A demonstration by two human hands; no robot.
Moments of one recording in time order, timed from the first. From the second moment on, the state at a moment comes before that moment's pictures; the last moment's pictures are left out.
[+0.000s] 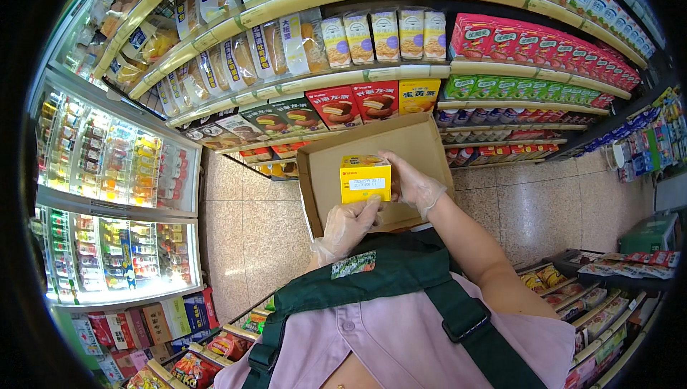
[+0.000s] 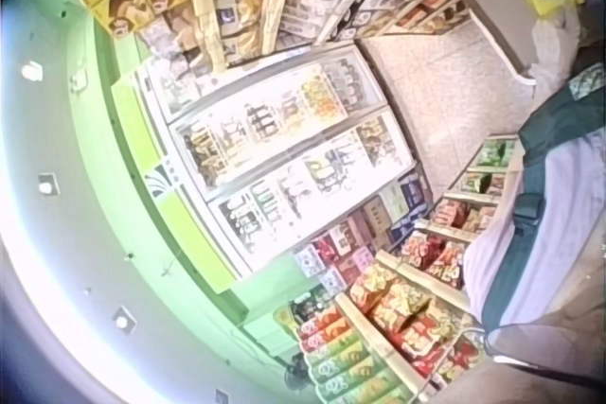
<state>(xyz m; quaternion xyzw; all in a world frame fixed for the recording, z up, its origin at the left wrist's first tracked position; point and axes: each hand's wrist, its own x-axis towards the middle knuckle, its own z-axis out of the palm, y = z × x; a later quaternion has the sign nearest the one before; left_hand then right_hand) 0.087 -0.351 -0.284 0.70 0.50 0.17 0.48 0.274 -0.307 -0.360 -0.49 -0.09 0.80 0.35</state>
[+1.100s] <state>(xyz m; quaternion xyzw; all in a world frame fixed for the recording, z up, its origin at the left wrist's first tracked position) 0.082 -0.348 -0.281 0.71 0.50 0.16 0.48 0.269 -0.306 -0.355 -0.50 -0.08 0.79 0.36</state>
